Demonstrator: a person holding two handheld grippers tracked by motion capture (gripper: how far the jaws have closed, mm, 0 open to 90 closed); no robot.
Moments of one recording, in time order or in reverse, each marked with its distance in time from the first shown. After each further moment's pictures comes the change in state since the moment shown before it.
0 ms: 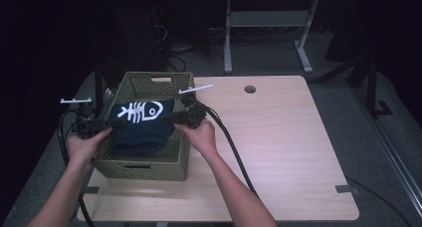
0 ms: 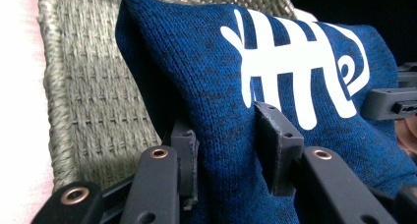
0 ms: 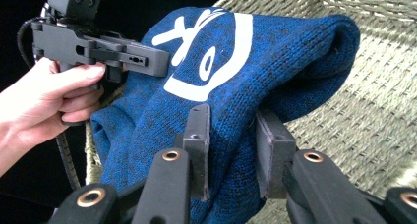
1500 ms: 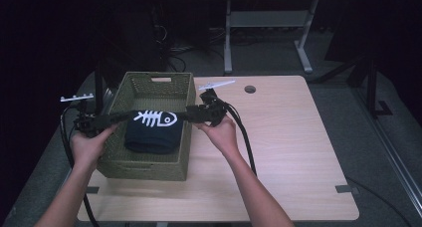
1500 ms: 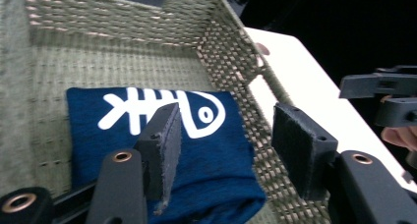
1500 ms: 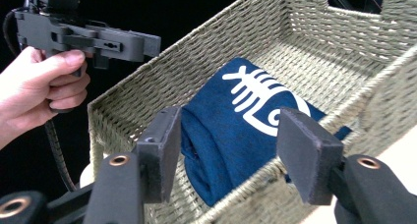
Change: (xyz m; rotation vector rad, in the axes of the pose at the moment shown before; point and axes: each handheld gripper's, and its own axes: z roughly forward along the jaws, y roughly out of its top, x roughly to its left) left arm -0.048 0.004 -0.007 -0.126 -0.013 0.092; right arm -0.005 -0.002 -0.063 -0.056 -0.045 -0.094
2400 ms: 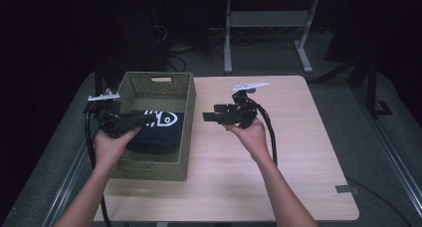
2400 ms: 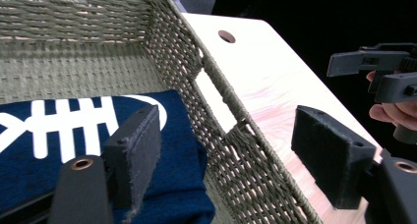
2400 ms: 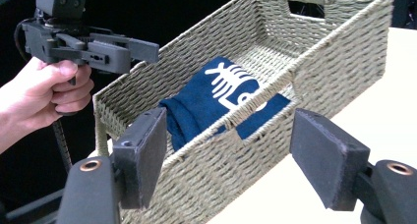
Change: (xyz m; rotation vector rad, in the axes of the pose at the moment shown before) left arm -0.054 -0.005 0.036 0.043 -0.064 0.085; right arm -0.029 -0.022 -0.070 -0.053 0.000 0.021
